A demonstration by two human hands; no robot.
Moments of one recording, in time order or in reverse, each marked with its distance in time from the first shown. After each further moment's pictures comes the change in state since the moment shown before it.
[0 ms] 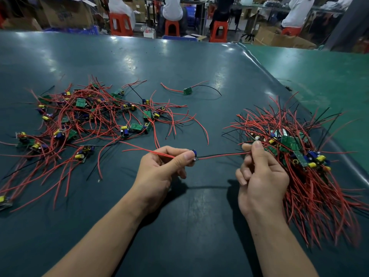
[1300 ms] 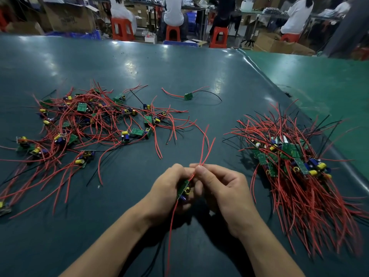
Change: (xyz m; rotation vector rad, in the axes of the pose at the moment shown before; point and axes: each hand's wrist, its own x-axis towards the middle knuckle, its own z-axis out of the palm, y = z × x) left_hand -0.008 0.002 0.011 0.058 -0.325 -0.334; right_hand -0.024 0.017 0.008 -0.313 -0.634 0.177
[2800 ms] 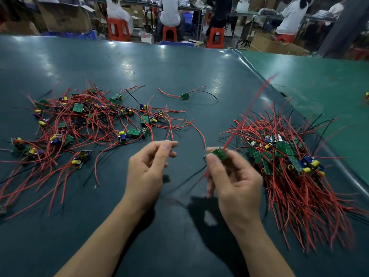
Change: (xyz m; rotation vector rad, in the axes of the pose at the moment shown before) left_hand 0.005 0.002 -0.022 0.298 0.606 0.559; right_hand -0.004 -0.009 0.005 -0.161 0.322 -0.372
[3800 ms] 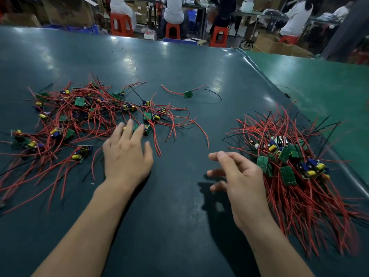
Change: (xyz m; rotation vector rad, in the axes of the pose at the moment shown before) left_hand 0.045 -0.024 -0.039 1.224 0.082 0.118; right_hand 0.014 0.001 -0.005 -0.063 0.048 0.356
